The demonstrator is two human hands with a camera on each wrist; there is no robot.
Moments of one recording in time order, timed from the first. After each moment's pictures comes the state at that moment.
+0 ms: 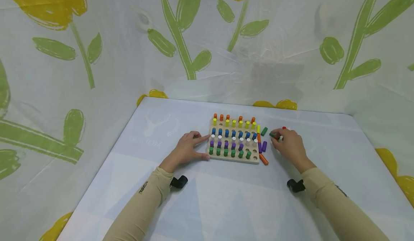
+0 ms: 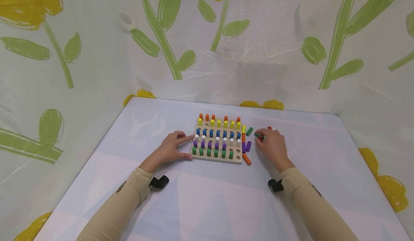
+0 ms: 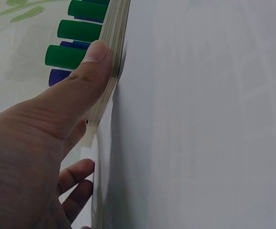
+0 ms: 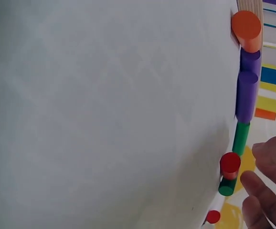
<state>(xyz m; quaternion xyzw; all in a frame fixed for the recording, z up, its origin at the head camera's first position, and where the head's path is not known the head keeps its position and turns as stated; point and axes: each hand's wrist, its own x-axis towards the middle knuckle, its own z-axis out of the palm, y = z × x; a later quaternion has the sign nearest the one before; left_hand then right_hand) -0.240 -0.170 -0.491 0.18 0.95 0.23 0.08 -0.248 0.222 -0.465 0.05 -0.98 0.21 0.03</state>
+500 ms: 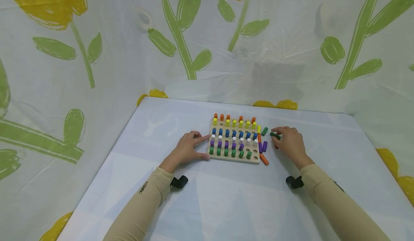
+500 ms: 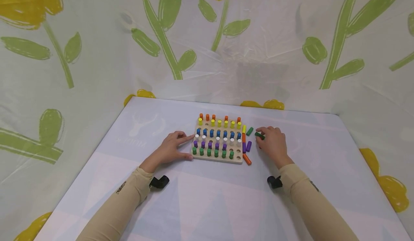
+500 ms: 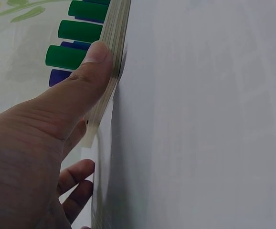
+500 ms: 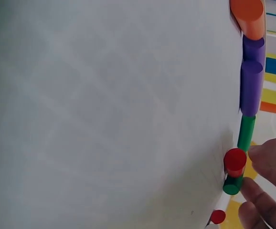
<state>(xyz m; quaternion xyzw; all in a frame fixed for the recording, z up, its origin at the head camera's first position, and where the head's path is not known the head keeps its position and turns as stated) -0.239 -0.170 -0.491 0.18 0.95 0.23 0.08 -0.259 0.221 -0.465 0.02 -0.98 0.17 0.01</state>
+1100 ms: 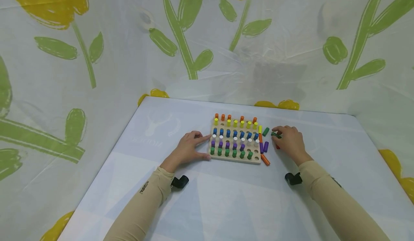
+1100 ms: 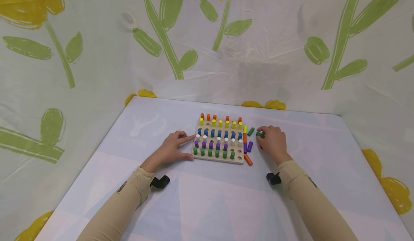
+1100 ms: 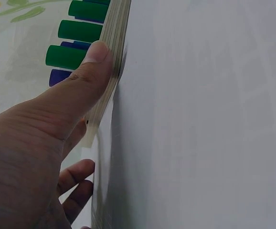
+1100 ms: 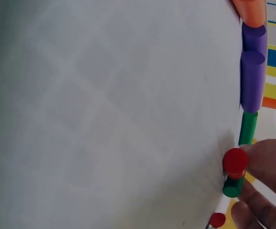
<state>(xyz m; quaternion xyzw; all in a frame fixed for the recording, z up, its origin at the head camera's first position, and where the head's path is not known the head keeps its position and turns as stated) -0.238 -0.170 -0.489 0.18 0.95 0.23 0.08 -0.271 0.218 -0.467 0.02 -0.99 0.16 -0.01</state>
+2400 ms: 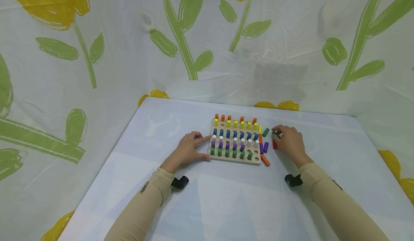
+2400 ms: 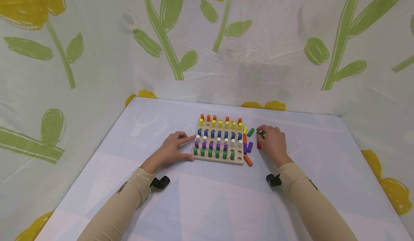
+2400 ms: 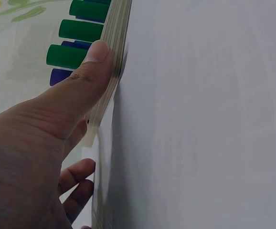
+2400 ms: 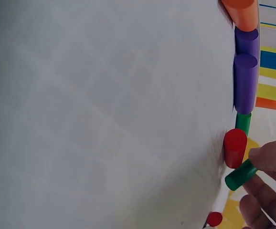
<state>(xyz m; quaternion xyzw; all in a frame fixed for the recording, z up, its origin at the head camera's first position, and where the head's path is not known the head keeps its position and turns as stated) -0.237 -0.169 -0.487 0.17 0.95 0.23 0.09 -0.268 0.219 -0.469 0.03 -0.98 0.19 0.03</state>
